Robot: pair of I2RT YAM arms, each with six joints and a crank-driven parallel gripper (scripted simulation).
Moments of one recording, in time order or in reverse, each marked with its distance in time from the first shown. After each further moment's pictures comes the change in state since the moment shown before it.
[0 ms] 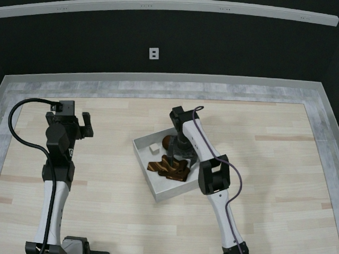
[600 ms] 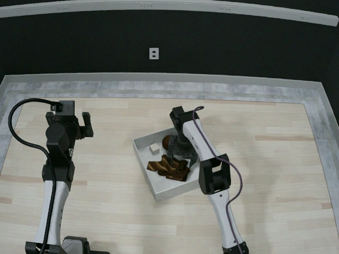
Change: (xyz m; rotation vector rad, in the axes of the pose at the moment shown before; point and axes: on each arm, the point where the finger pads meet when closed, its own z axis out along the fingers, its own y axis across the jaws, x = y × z) left arm 0.000 0.000 0.000 0.000 0.000 0.000; right arm -0.001 0.001 0.001 -0.012 -0.012 -0.003
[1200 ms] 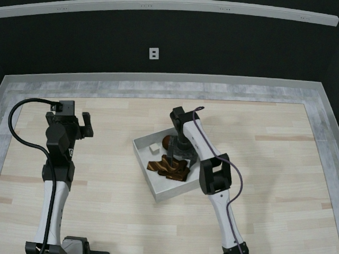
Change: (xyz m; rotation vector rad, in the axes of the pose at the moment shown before) left arm 0.000 0.000 0.000 0.000 0.000 0.000; right arm 0.000 0.000 0.001 -0.006 -0.006 0.000
